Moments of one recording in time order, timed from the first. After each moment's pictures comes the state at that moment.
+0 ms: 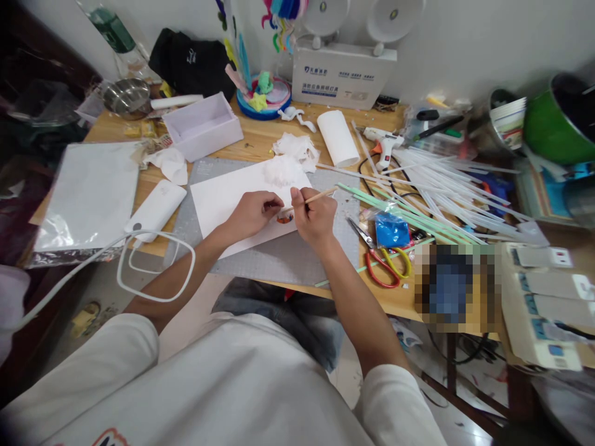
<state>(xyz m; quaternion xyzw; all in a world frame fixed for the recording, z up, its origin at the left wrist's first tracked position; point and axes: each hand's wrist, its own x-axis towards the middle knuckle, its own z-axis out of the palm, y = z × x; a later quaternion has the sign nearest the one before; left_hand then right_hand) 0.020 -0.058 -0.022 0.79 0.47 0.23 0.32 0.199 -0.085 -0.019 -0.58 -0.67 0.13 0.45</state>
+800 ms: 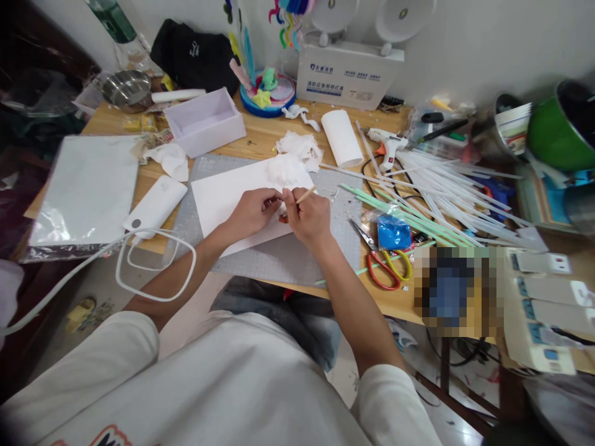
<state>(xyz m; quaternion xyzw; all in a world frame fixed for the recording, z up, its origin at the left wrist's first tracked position) 0.019 -0.059 -0.022 0.78 0.48 0.26 0.31 0.189 -0.078 -0.018 -0.56 -0.72 0.11 0.40</state>
